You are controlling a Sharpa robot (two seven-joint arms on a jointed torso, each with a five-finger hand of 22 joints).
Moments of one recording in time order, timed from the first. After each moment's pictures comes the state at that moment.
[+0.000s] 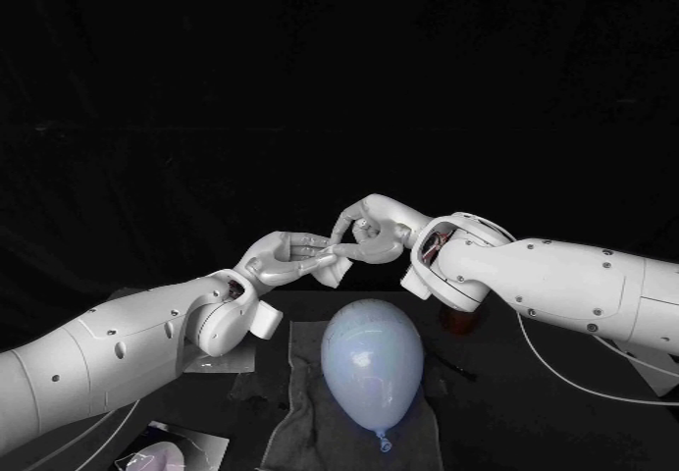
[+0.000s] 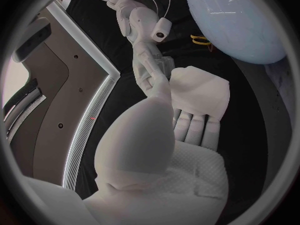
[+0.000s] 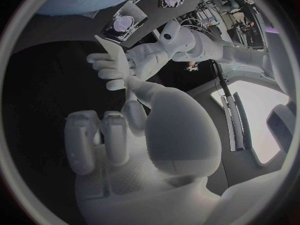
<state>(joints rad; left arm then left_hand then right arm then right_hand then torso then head) 1.36 -0.55 -0.10 1.17 -0.23 -0.04 0.44 1.69 -0.05 -0.06 0.28 0.05 0.76 0.20 0.25 0.15 0.91 0.22 0.06 0.06 0.82 0.19 0.14 0.16 0.13 0.70 0.29 0.13 0.08 1.54 -0.70 -0.14 1.47 -1.00 -0.38 0.05 1.31 -0.12 0.67 0.05 0.04 0.93 0.07 0.65 0.35 1.42 -0.01 1.20 1.31 1.46 -0.07 1.56 1.31 0.01 1.46 0.04 1.57 1.31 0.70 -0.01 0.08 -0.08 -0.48</state>
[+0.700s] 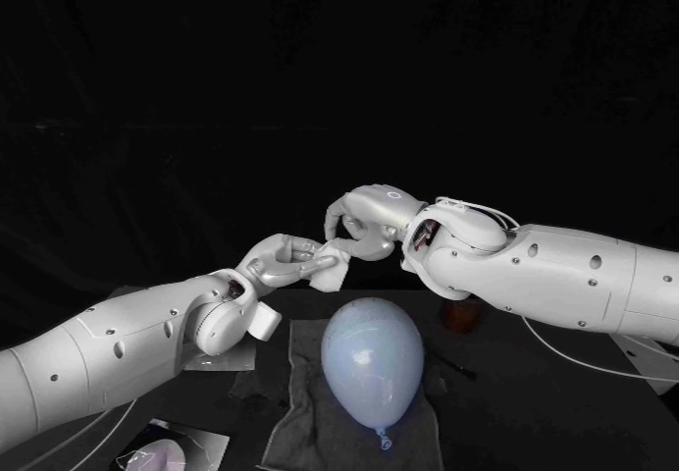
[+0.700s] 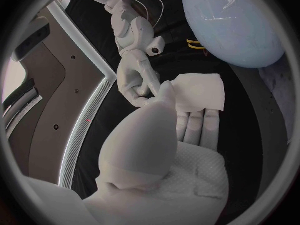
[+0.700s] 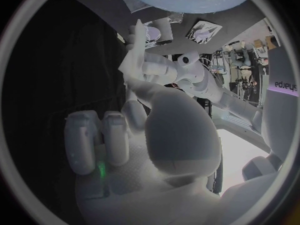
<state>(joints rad) 1.36 -0.55 -0.10 1.18 -0.25 -0.01 0.40 1.74 0.03 -0.02 0.29 0.05 0.94 0.19 0.30 0.17 1.13 0.14 0.08 0.06 1.01 0.12 0.20 0.20 0.18 0.98 0.22 0.22 0.09 1.57 -0.66 -0.13 1.45 -1.54 -0.39 -0.01 1.31 -0.12 0.66 0.04 0.05 0.93 0.07 0.65 0.35 1.42 -0.01 1.20 1.31 1.46 -0.07 1.56 1.31 0.01 1.46 0.04 1.57 1.31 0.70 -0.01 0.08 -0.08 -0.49</state>
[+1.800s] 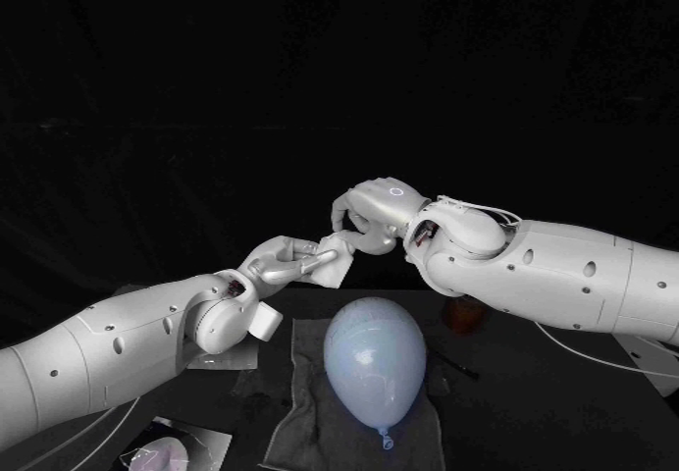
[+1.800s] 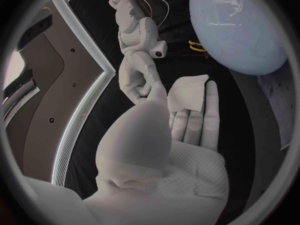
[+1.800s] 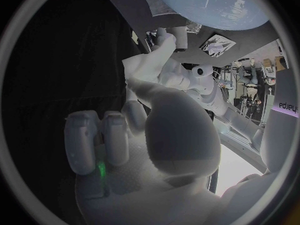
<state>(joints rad) 1.36 -0.56 -0.10 1.19 -0.19 0.02 0.36 1.57 0.03 -0.09 0.29 0.05 0.92 0.21 0.26 0.16 1.11 0.16 0.07 0.06 1.06 0.12 0.19 0.21 0.18 0.99 0.23 0.19 0.07 1.57 -0.65 -0.14 1.42 -1.66 -0.43 -0.09 1.31 -0.12 0.65 0.04 0.04 0.94 0.07 0.65 0.35 1.42 -0.01 1.20 1.31 1.46 -0.07 1.56 1.31 0.01 1.46 0.04 1.56 1.31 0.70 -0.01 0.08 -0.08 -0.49</state>
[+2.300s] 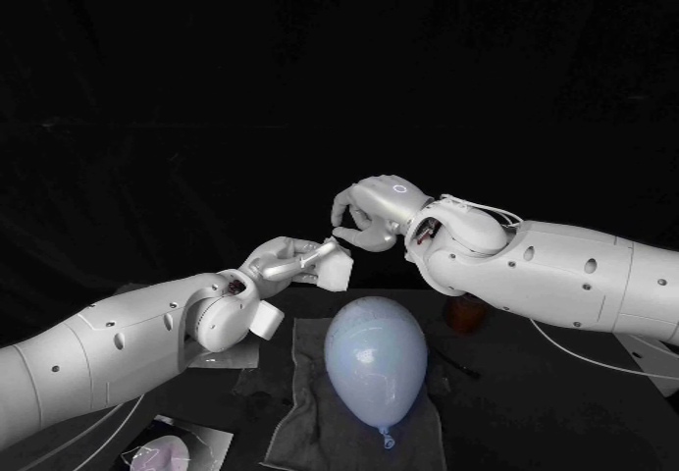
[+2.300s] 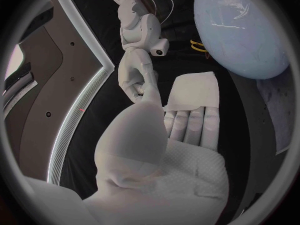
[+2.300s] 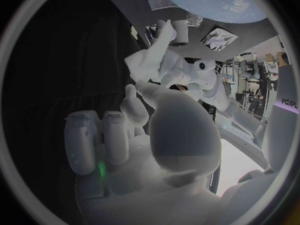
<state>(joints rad) 1.36 -0.56 -0.10 1.19 -0.13 0.04 0.33 1.45 0.06 -0.18 0.29 0.05 0.92 0.21 0.25 0.16 1.10 0.17 0.07 0.07 1.06 0.12 0.17 0.21 0.18 0.99 0.24 0.17 0.07 1.56 -0.64 -0.14 1.41 -1.62 -0.47 -0.08 1.24 -0.17 0.57 0.13 0.04 0.88 0.10 0.56 0.31 1.36 0.02 1.06 1.23 1.47 -0.05 1.54 1.31 0.01 1.46 0.05 1.57 1.31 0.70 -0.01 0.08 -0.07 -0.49</state>
